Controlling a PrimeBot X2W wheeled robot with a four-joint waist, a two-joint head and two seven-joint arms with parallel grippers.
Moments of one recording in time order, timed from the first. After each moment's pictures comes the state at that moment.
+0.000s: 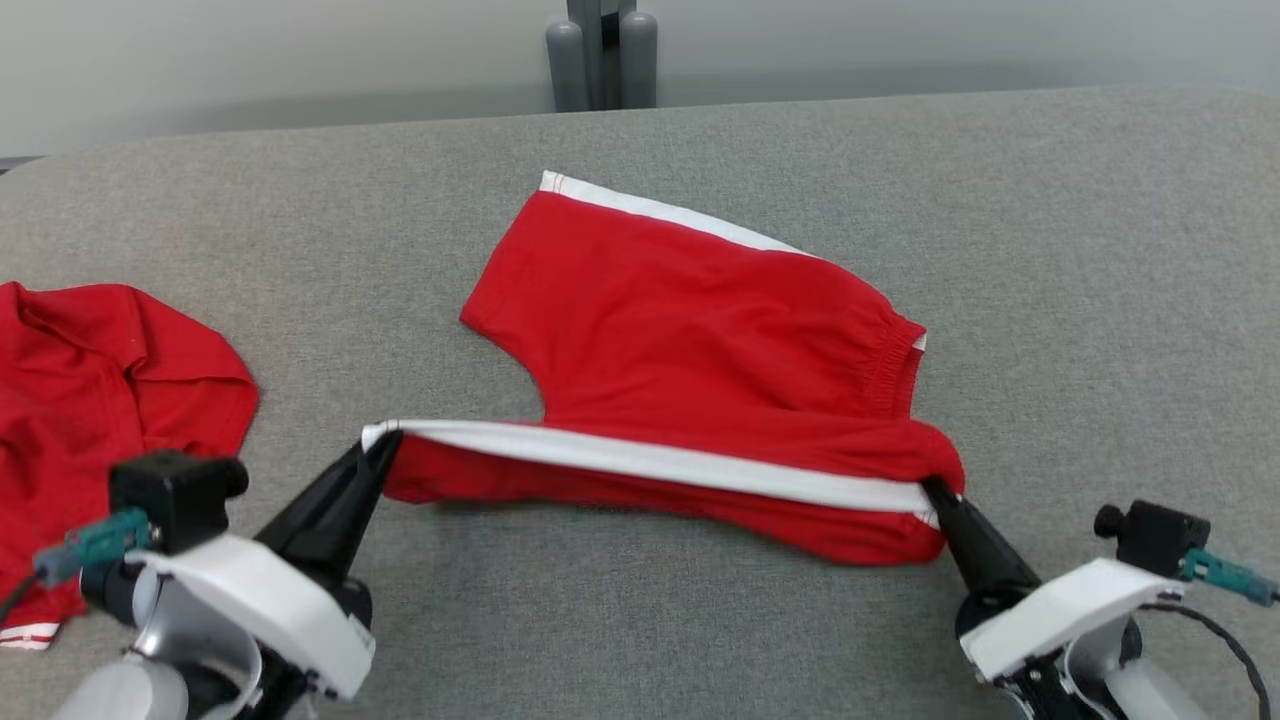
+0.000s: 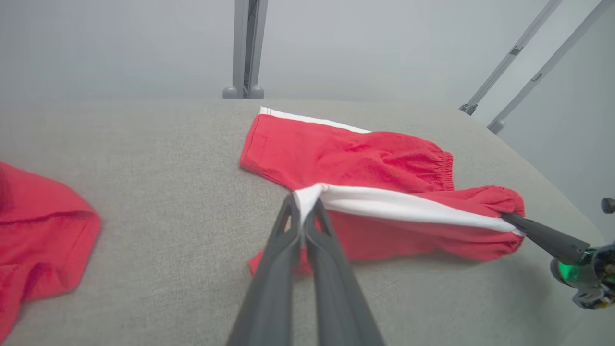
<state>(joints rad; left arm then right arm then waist) -0.04 0.55 -0.37 -0.29 -0.80 0.15 0.18 -0.15 -0.26 0.42 0.29 1.03 0.13 -0.10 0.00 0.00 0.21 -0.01</state>
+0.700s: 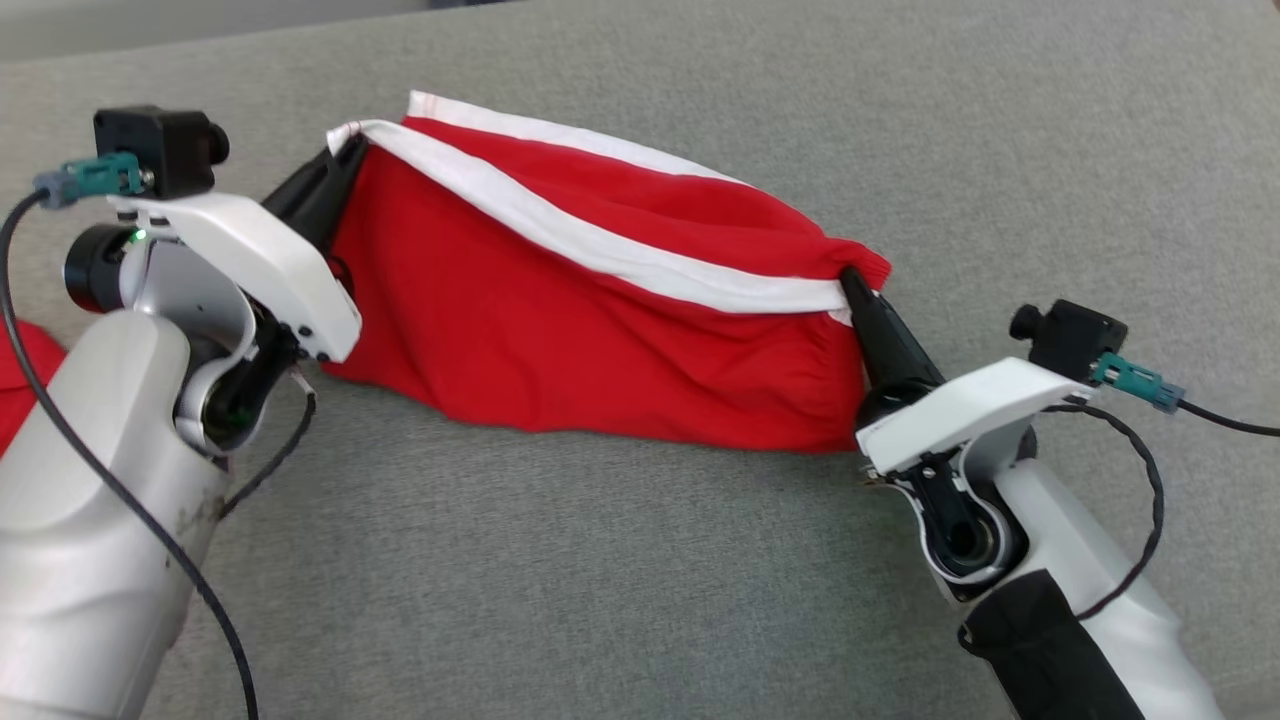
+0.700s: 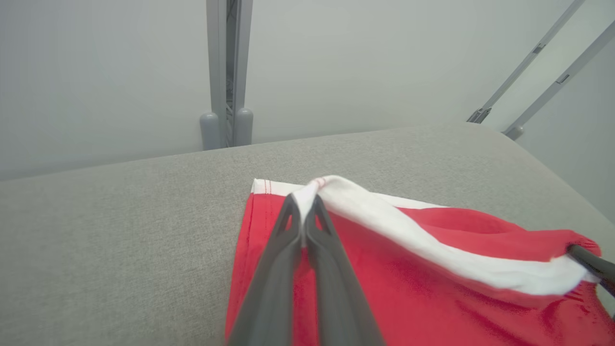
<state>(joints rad) -0.75 0.37 -0.45 0.43 -0.77 -0.06 0.17 -0.57 -0.05 0.39 0.54 0.99 0.13 -0.15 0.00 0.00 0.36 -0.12</state>
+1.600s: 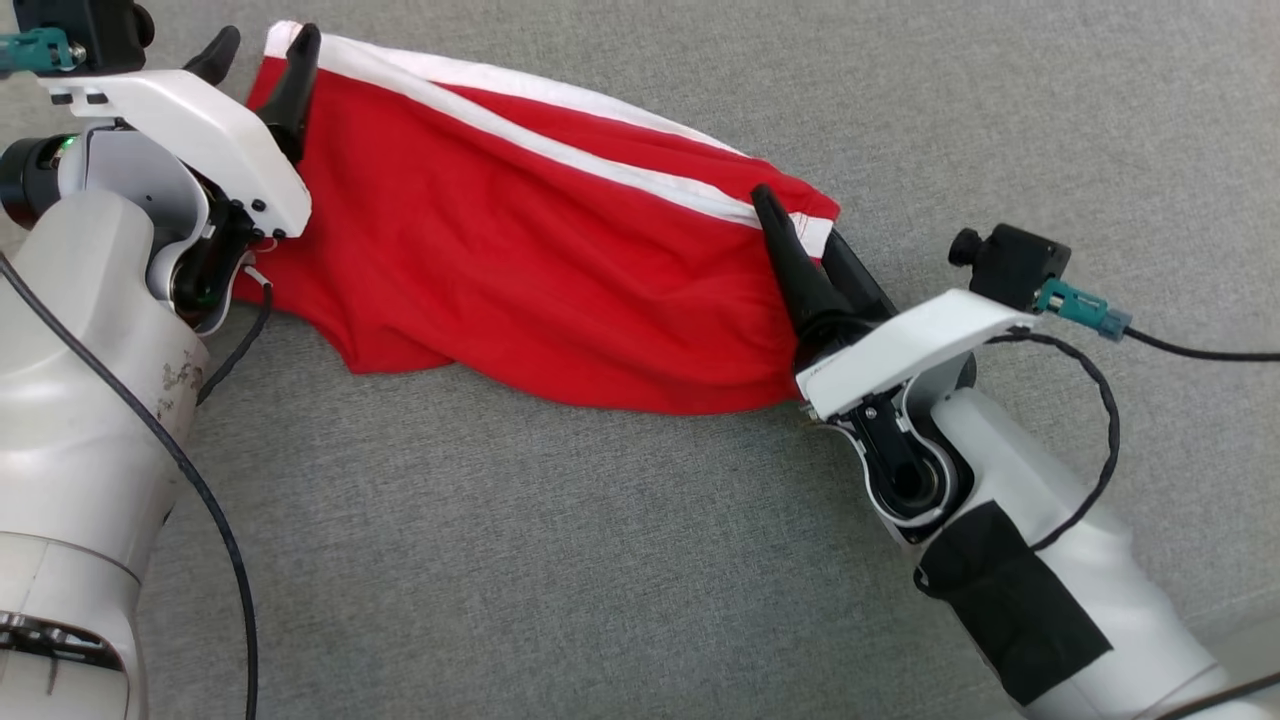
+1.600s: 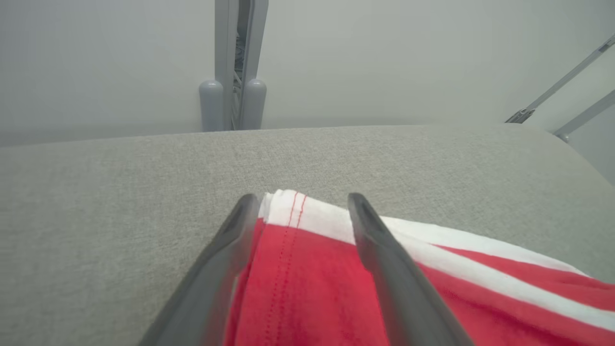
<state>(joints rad) -1.09 0.27 -0.50 0.99 -0.77 -0.13 0.01 -0.76 -0.04 0.62 0.65 1.14 0.13 -0.26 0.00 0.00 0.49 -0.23</state>
